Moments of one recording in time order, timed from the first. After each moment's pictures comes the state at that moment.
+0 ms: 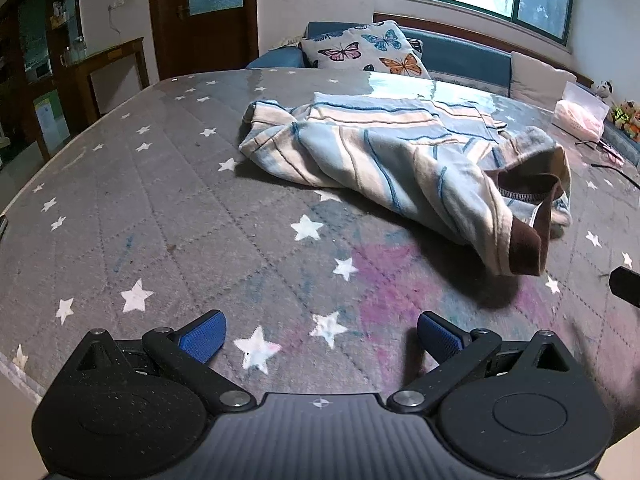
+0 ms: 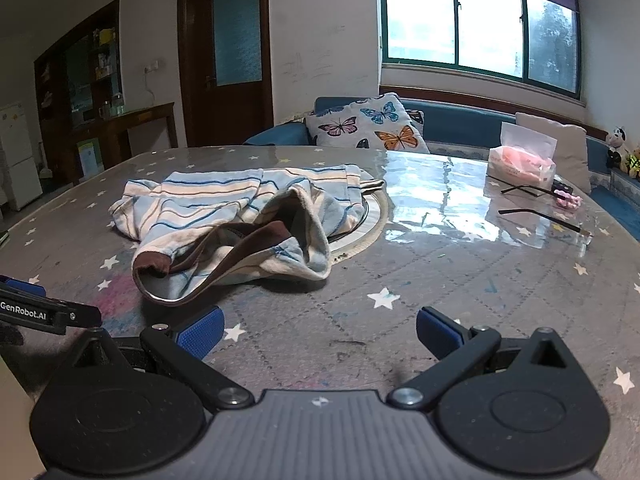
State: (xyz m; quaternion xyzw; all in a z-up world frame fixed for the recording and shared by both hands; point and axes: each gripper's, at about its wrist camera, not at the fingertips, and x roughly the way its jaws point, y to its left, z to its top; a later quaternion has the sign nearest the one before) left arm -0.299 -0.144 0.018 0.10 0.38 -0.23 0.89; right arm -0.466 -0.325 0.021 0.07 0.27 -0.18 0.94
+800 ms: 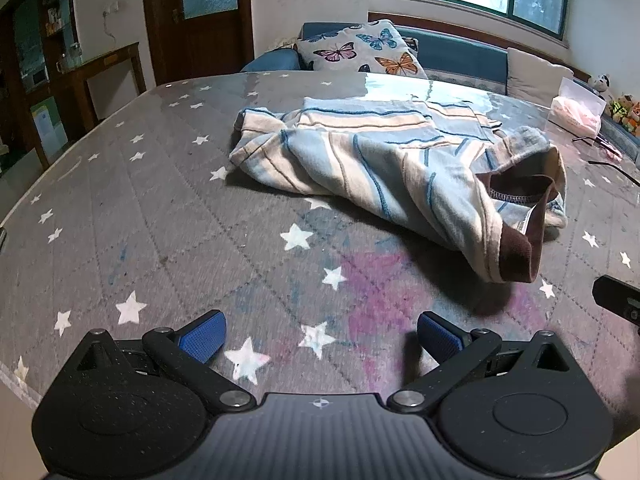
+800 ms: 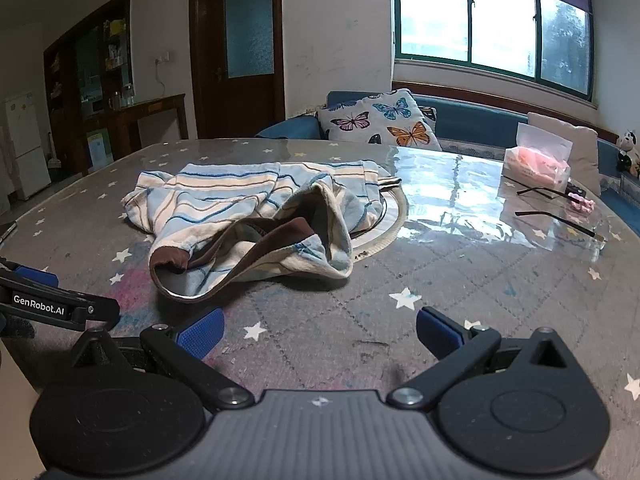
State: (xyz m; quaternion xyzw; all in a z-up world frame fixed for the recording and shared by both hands) left arm -0.294 -0.151 0.019 0.11 0.38 -0.24 0.89; right arm -0.457 -0.316 0.023 0.06 0.28 -0.16 0.94
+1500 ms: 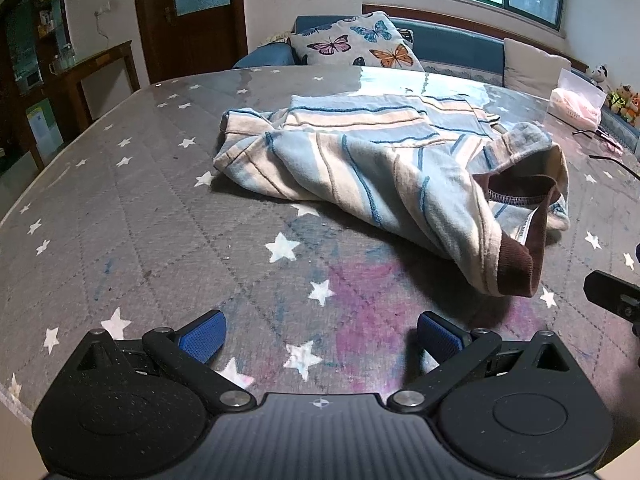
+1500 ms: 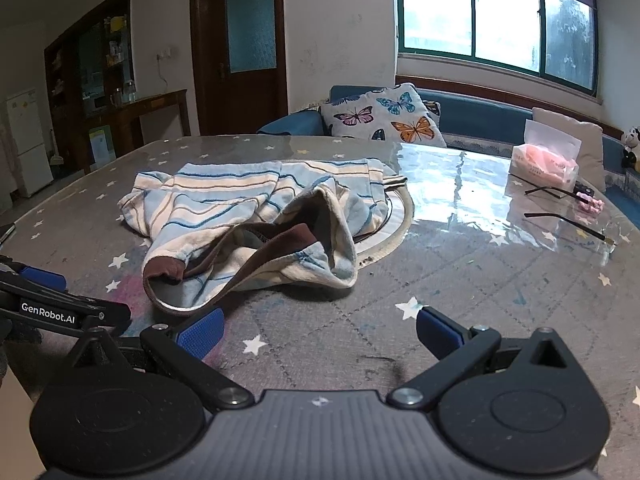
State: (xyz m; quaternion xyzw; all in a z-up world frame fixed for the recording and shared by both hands) left arm -0.283 -0.169 0.014 0.12 0.39 -0.24 0.88; right arm -0.443 -0.324 0.024 0.07 0.29 -0.16 0.94
